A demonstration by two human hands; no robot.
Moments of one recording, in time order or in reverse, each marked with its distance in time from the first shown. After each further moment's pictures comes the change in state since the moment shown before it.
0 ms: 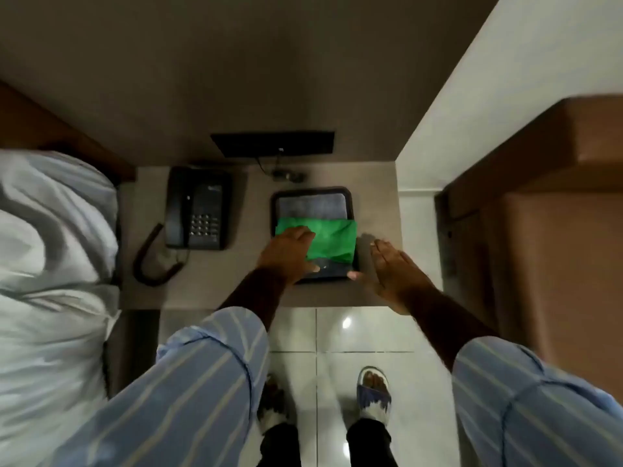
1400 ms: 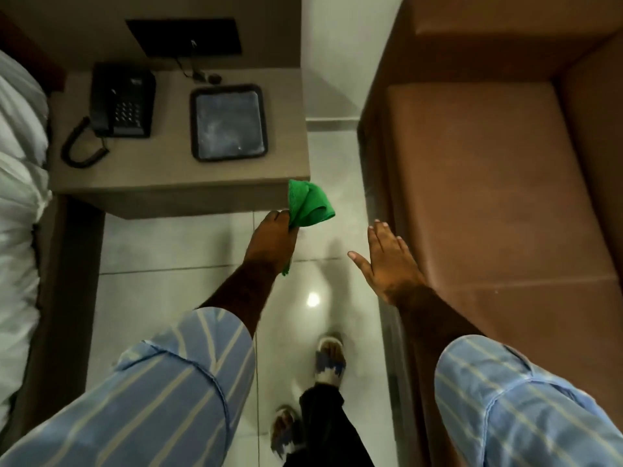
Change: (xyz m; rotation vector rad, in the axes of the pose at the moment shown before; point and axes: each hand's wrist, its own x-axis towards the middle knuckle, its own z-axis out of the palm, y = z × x) left_hand -0.247 0.263 0.167 -0.348 0.275 -0.155; right_hand -0.348 0.128 0.164 -0.031 0.205 0.179
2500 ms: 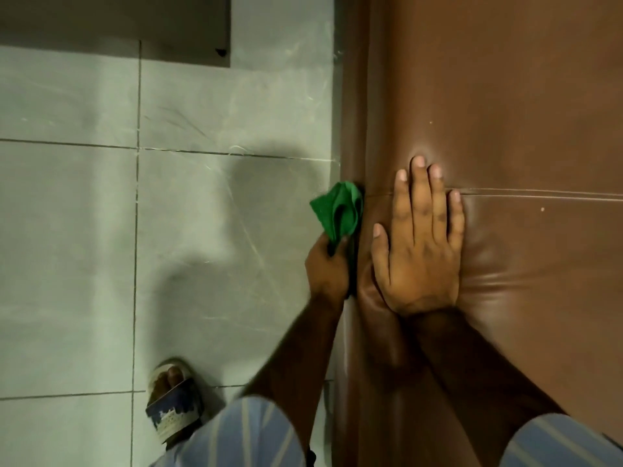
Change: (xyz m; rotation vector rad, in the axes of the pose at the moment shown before) left_hand -0.065 0.058 0.485 -1.047 -0.016 -0.562; right_hand -0.028 0.221 0.220 -0.338 0.580 -0.062
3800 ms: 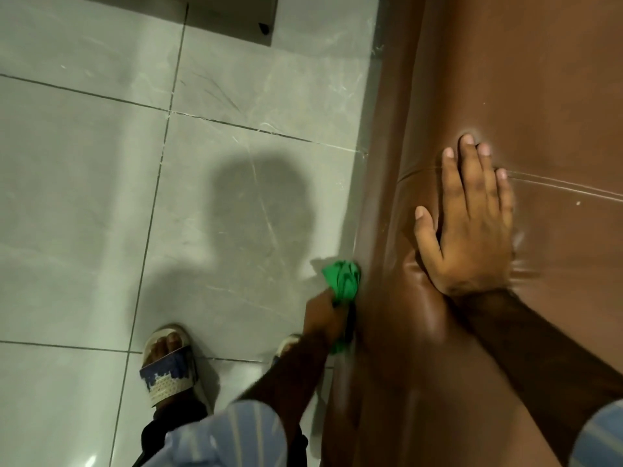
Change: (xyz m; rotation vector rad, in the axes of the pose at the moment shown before) left_hand -0.047 -0.118 -0.036 0.416 -0.130 -0.101; right_hand 0.001 0.017 -0.017 0.093 -0.029 -0.124
